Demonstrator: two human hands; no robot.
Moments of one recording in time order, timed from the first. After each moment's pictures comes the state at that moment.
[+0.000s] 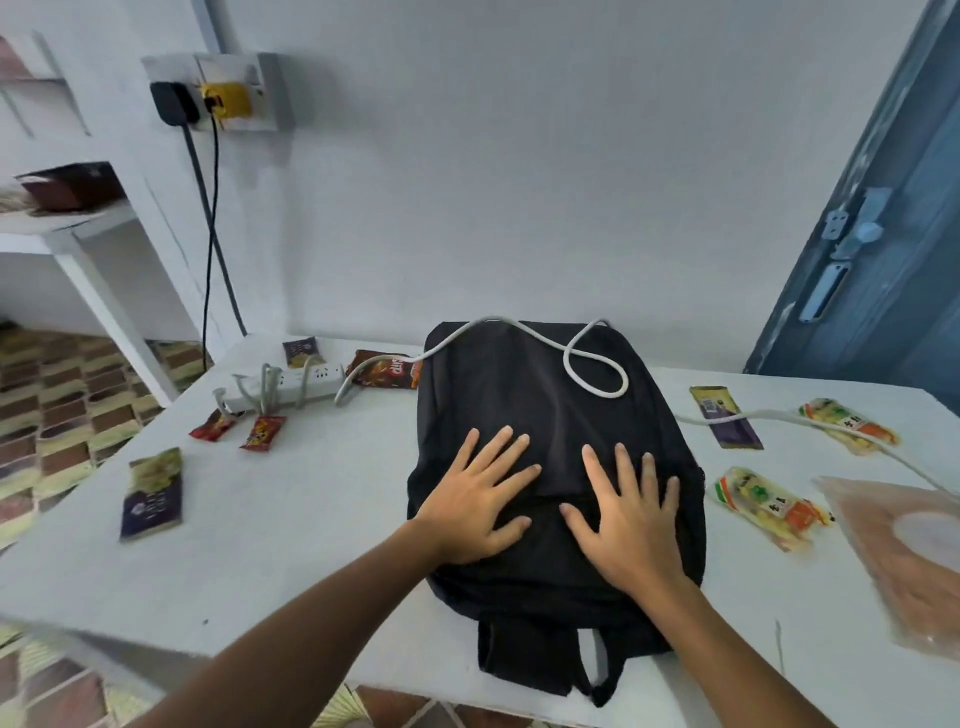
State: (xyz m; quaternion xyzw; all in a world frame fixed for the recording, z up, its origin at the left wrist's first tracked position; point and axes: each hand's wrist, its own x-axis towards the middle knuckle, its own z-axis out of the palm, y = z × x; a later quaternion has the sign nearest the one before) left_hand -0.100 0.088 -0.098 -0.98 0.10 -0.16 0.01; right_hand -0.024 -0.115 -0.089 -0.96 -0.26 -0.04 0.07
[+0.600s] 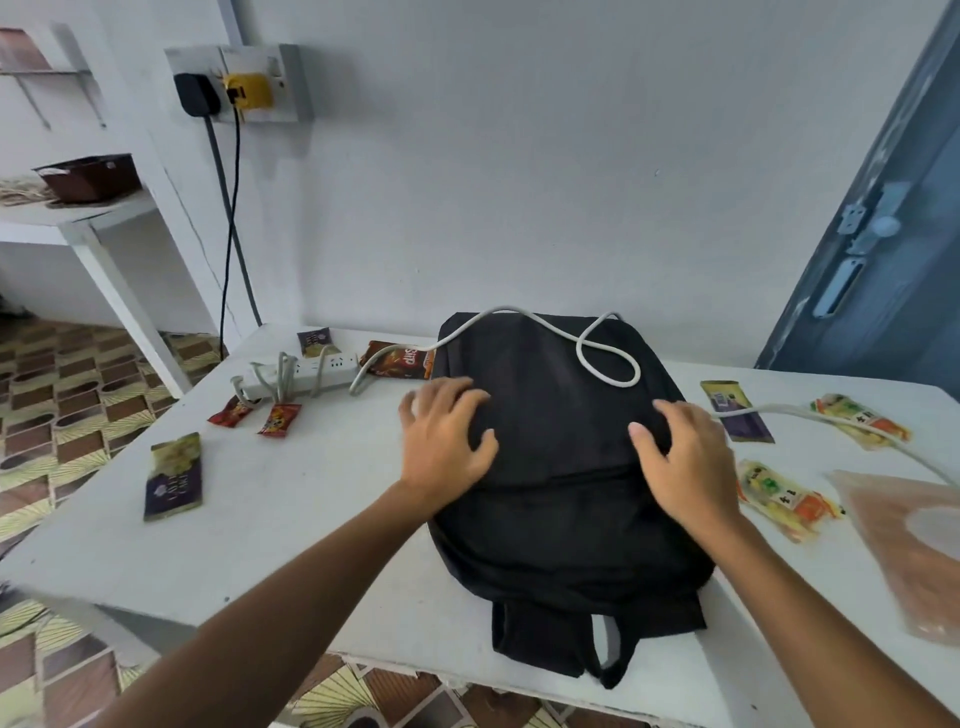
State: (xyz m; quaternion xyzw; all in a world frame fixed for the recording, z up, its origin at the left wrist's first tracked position) left_hand -0.108 0.110 -0.057 -0.92 -0.15 -0.36 -0.10; right_hand 0.010 -0.127 -0.042 -0.93 -0.19 -0.11 0.28
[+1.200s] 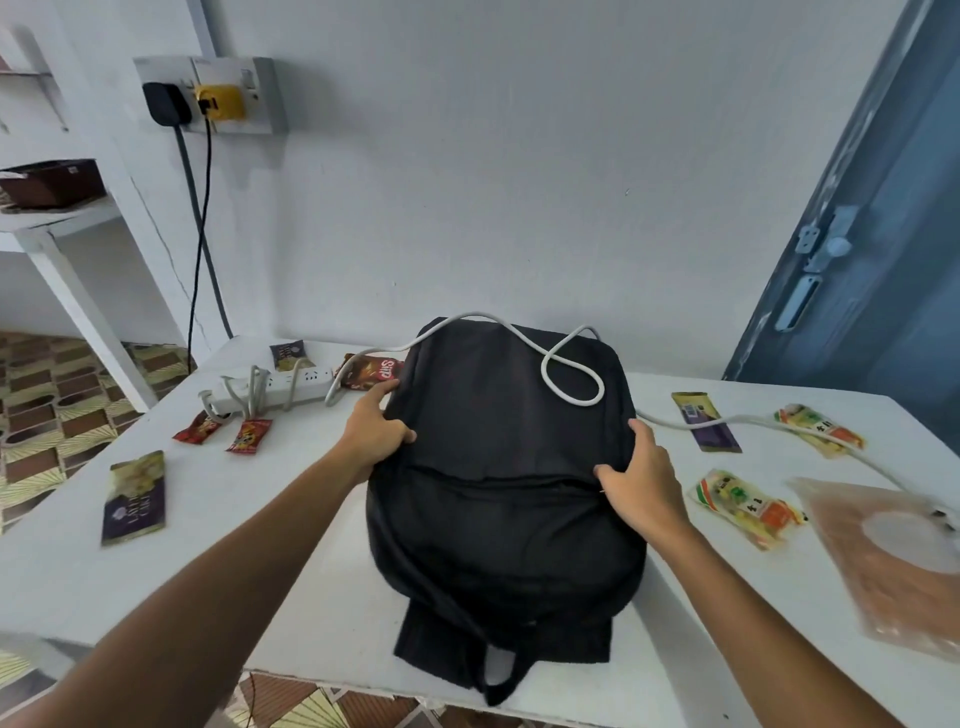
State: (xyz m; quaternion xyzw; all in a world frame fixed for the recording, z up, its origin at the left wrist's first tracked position) left_hand -0.102 0.167 -0.031 -0.73 -0.33 -0.16 -0.58; right_hand 0.005 -0.116 -0.049 -0.92 -0.11 0.05 0.38
